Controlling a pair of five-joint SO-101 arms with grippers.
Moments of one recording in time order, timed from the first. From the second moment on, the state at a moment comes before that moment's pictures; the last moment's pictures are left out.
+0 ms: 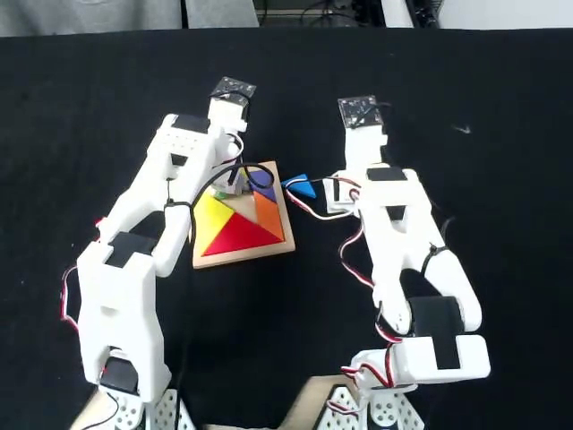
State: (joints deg) left arm 8.4 33.2 -13.3 66.6 -8.2; right arm -3.1 -0.1 33.9 42.1 5.9
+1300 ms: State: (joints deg) left arm 11.5 38.9 -25.5 77.8 -8.2; right arm -3.1 -0.1 33.9 42.1 5.9
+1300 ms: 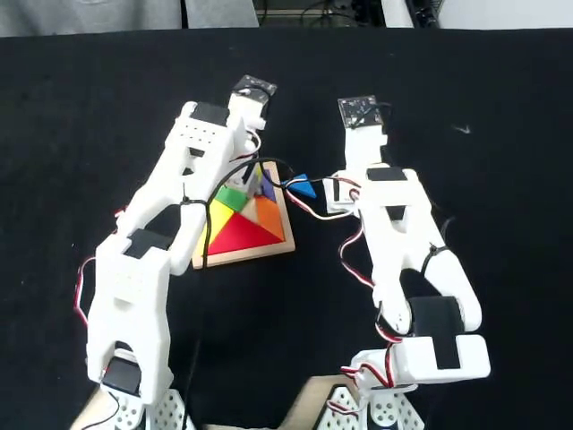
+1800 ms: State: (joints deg) left arm -5.0 14.4 -22.4 99.9 -17.8; right arm -3.1 -0.1 33.9 42.1 5.9
